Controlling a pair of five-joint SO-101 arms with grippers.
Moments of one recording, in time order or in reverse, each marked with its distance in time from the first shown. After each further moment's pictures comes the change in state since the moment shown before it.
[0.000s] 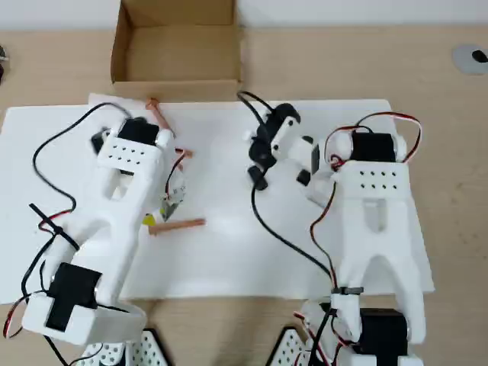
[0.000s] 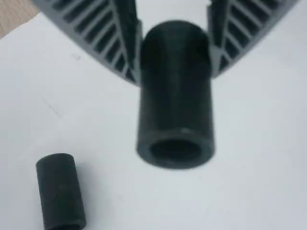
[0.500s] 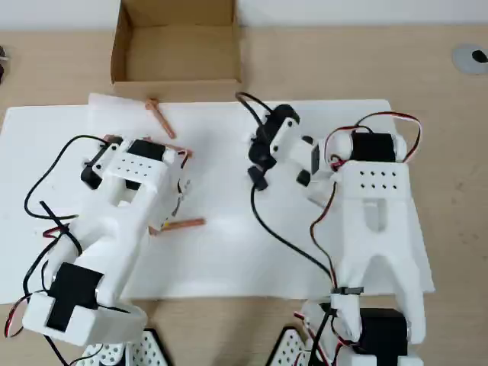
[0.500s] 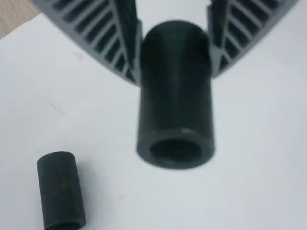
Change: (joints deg) left arm 1.1 0.0 10.3 -16.1 23.6; right arm 0.0 0.0 0.0 0.0 1.1
